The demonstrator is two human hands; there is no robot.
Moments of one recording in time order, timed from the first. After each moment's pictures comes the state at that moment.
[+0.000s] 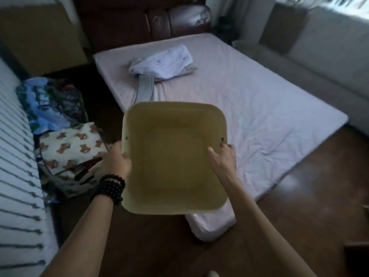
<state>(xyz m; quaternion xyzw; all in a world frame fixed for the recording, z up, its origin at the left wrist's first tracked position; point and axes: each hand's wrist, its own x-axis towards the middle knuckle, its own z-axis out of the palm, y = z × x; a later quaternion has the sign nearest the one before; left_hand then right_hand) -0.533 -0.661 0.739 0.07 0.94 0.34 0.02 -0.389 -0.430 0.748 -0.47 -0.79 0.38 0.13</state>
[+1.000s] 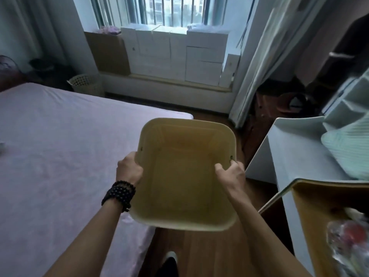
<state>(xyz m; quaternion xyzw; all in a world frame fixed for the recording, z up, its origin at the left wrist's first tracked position) -0.225 0.187 0.783 0.44 0.82 0.33 0.14 0.048 0.236 0.788 -0.72 -0.55 0.31 0.31</state>
